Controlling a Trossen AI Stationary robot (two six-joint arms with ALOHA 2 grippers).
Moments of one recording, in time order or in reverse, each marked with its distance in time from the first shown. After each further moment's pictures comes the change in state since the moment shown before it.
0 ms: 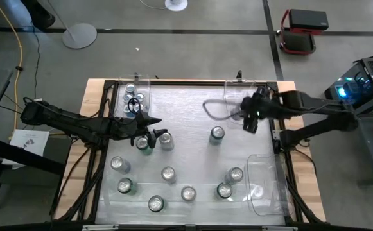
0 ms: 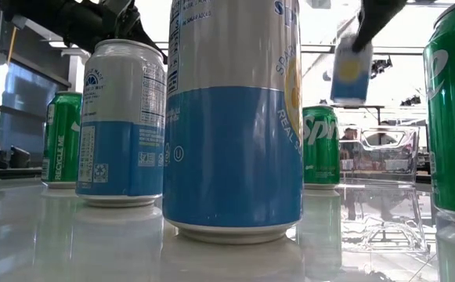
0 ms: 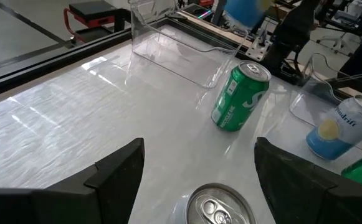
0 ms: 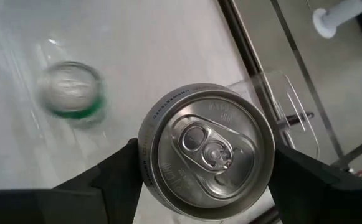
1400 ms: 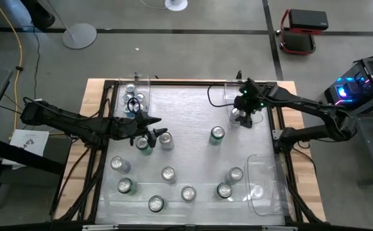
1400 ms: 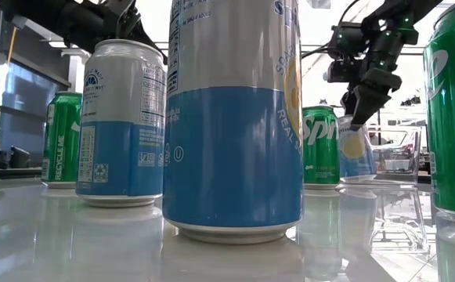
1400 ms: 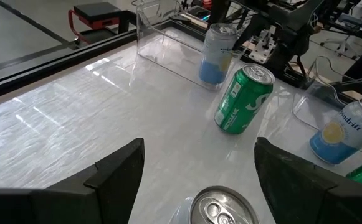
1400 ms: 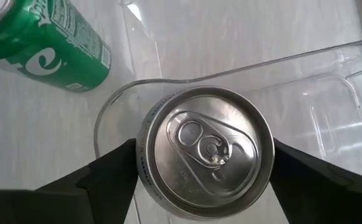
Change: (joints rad) left arm 0.003 0.000 0.000 0.001 -0.014 -0.006; right arm -0.546 0.070 -0.440 0.437 -0.608 -0.552
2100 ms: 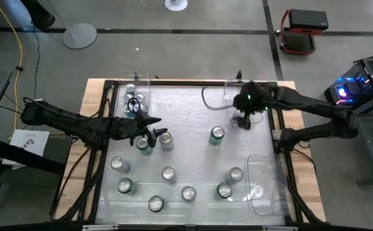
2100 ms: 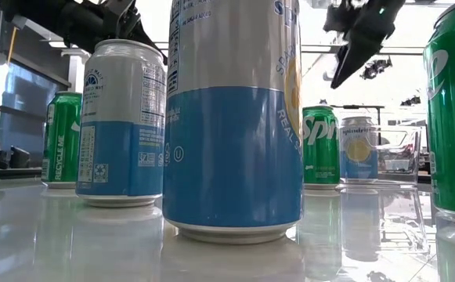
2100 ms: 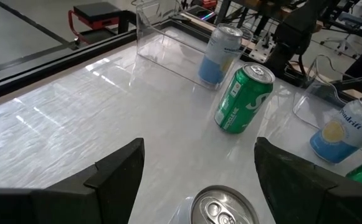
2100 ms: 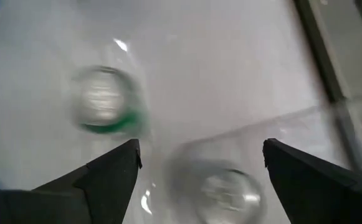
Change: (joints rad) left arm 0.000 0.000 0.000 -0.001 0.001 0.006; right arm 0.296 -0.074 0.232 -0.132 0.186 0.271
